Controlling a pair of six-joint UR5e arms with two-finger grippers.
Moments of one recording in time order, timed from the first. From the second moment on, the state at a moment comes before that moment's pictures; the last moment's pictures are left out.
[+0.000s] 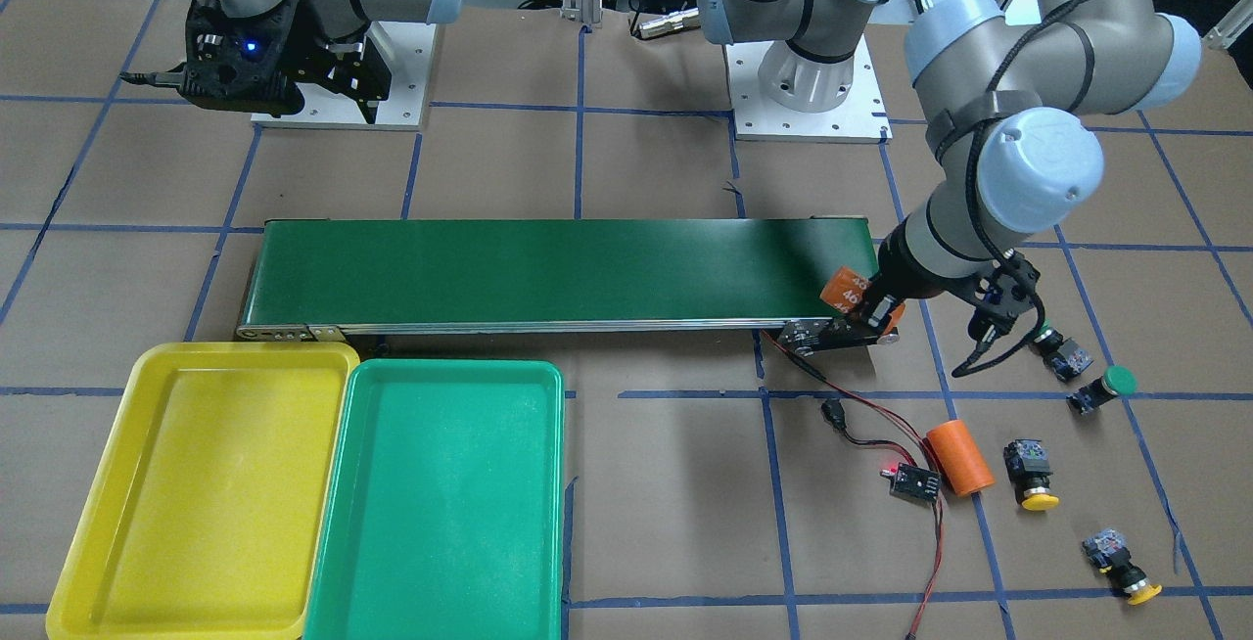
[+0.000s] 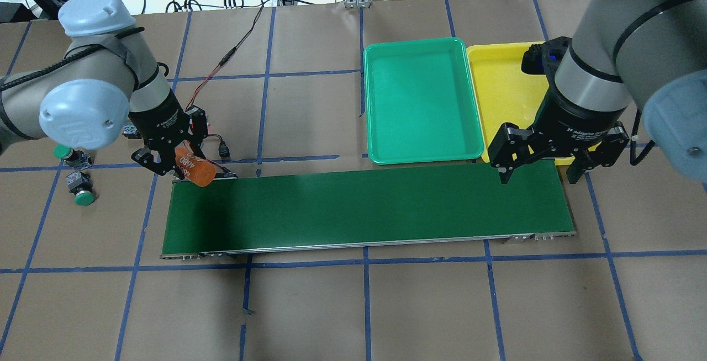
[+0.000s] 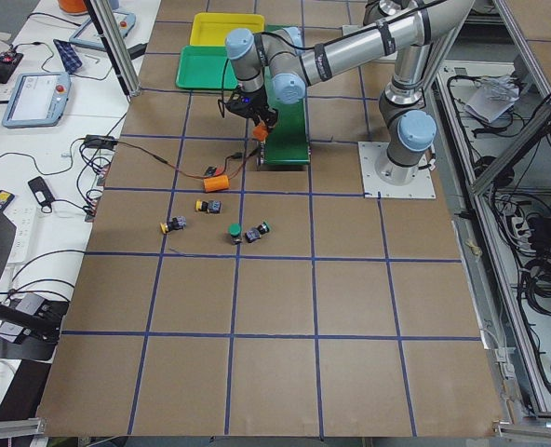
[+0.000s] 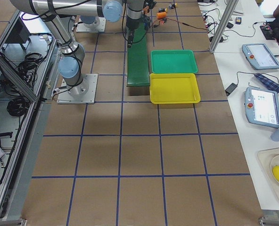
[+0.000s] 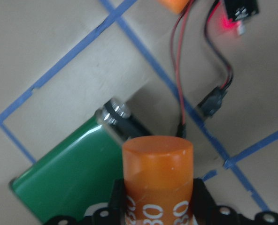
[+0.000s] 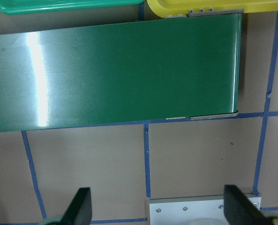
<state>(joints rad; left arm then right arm) -1.44 -1.69 -1.87 -1.37 1.64 -0.88 1.56 -1.75 1.80 -1.45 -1.57 0.03</state>
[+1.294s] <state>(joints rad) -1.48 -1.66 -1.96 -1.29 1.68 -0.95 1.56 -1.76 1.81 -1.45 -1.58 0.04</state>
